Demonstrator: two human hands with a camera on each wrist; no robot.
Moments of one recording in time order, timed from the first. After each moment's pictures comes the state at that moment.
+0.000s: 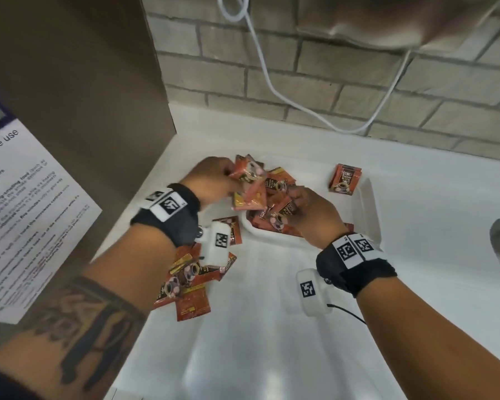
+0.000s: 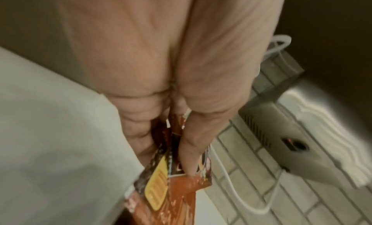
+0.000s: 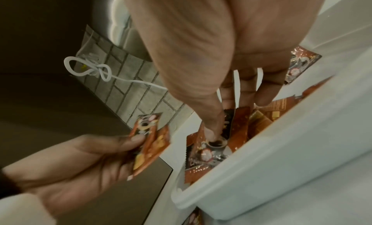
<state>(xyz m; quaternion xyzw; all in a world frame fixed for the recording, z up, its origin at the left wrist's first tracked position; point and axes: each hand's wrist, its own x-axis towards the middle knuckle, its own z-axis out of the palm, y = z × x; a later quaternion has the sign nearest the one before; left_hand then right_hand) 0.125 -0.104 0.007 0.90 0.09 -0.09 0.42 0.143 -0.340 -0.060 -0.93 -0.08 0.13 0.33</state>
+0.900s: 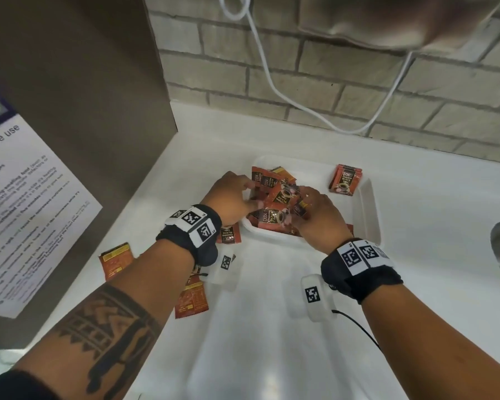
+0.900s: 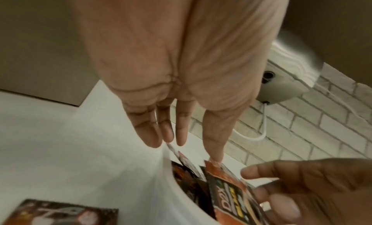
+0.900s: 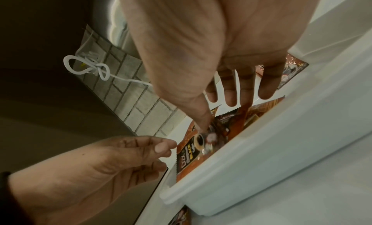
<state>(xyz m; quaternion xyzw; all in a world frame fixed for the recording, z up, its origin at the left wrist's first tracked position) 0.123 -0.130 -0.039 0.94 0.05 -0.09 0.33 0.143 -0.351 -0.069 -0.95 -0.09 0.10 0.30</state>
